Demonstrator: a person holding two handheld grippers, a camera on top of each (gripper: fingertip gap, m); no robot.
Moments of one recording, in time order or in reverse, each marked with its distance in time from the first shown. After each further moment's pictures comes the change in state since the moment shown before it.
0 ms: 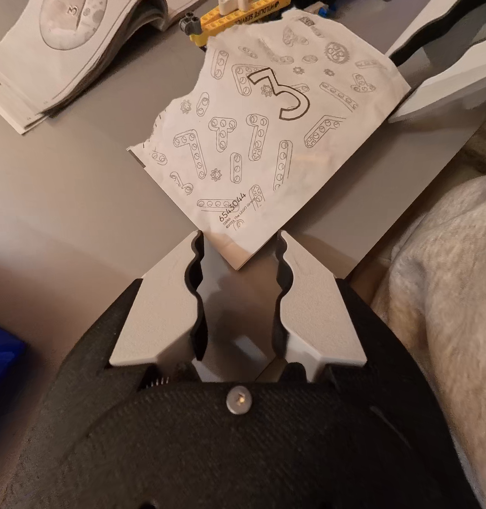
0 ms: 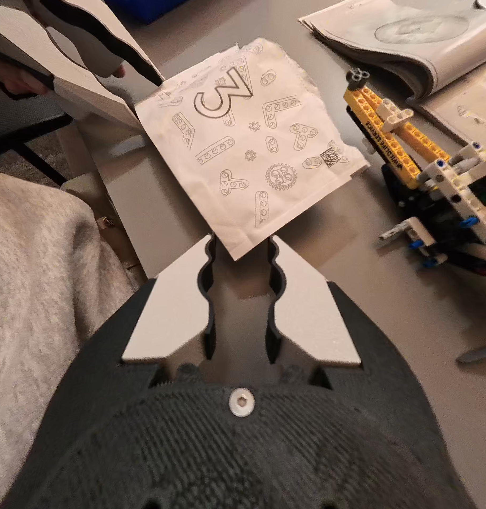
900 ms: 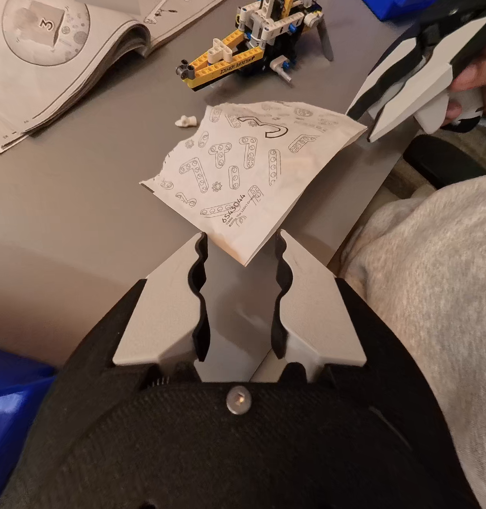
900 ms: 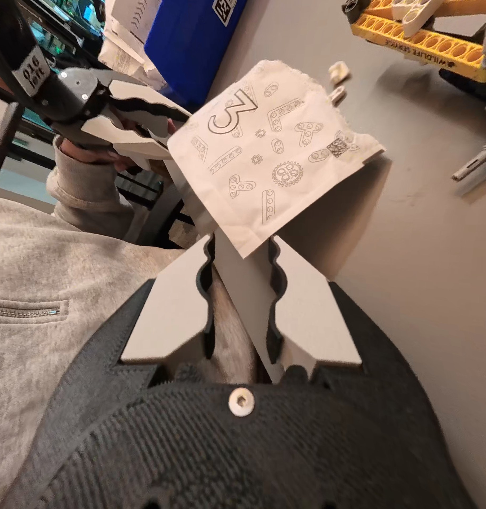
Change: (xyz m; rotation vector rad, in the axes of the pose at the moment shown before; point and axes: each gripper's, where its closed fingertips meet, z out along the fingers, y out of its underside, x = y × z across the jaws) left arm -0.007 -0.034 -0.025 -0.030 0.221 -0.089; right arm -0.011 -0.020 -0.017 0.000 -0.400 0.618
